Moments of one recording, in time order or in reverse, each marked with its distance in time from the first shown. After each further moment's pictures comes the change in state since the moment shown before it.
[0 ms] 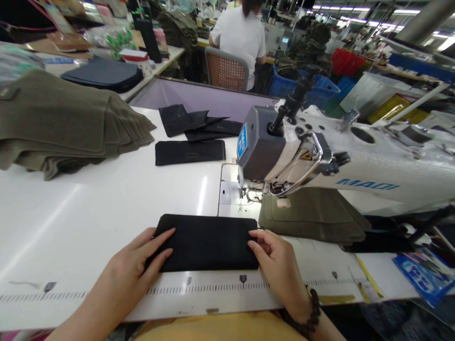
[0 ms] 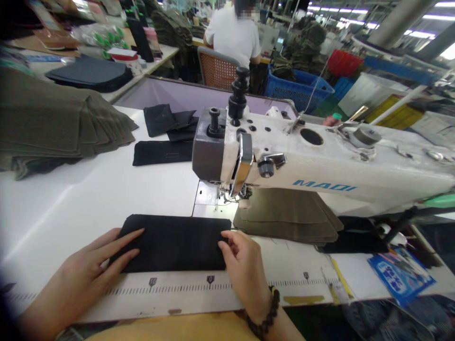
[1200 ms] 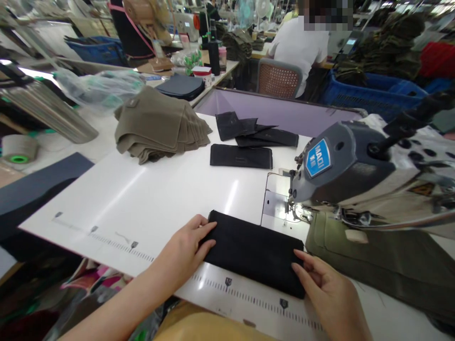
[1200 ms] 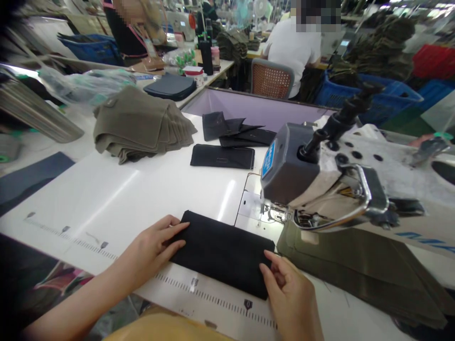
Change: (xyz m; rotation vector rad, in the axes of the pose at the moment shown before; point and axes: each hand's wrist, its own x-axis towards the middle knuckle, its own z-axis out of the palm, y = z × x) left_hand 0.018 0.025 -0.027 -0.194 -0.244 -0.227; right_hand 0.006 0.005 -0.002 -0.096 -0.022 0.025
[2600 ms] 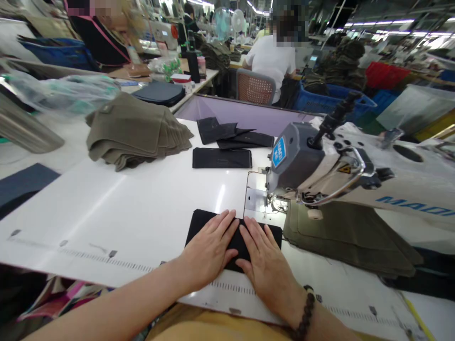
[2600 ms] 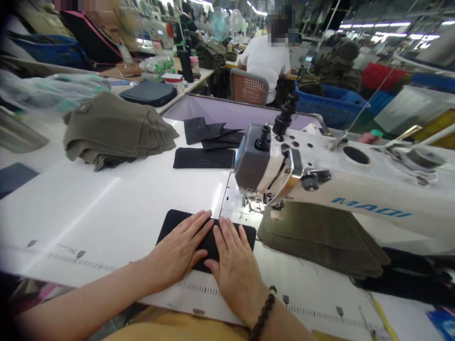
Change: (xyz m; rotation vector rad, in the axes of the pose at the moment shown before) left_hand 0.022 0.031 0.046 0.497 0.023 0.564; right_hand 0.004 -0.020 0.043 -0.545 -0.112 -0.732
